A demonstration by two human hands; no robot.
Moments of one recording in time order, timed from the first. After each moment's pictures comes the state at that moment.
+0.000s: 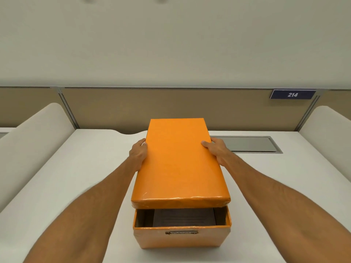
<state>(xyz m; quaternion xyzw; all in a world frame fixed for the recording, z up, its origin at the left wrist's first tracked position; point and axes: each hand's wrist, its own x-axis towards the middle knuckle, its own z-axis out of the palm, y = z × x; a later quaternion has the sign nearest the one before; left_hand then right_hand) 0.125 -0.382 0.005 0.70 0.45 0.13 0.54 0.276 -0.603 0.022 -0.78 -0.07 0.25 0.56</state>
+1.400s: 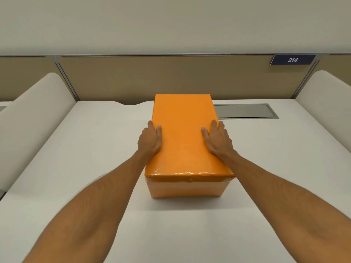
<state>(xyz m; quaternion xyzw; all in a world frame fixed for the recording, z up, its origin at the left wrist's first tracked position) 0.051 -0.449 -0.022 0.88 0.36 0.12 0.29 0.172 -0.641 -0.028 -0.95 -0.20 0.04 0.23</state>
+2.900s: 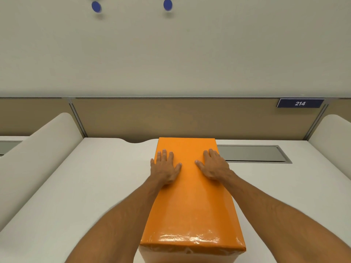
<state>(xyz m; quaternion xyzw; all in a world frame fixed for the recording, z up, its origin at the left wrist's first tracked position) 0.139 -0.429 -0.008 0.95 0.27 -0.05 0.12 0.252 -0.586 0.004 -0.94 -0.32 0.09 0.07</state>
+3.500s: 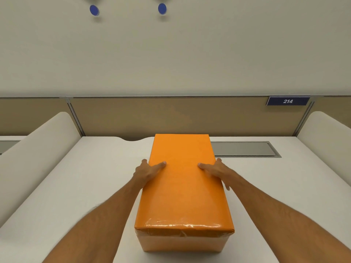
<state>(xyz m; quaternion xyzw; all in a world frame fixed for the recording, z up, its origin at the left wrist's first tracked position) 0.085 -0.418 -0.005 0.76 0.45 0.00 0.46 0.229 -0.633 0.009 -0.87 -0.04 0.31 0.37</state>
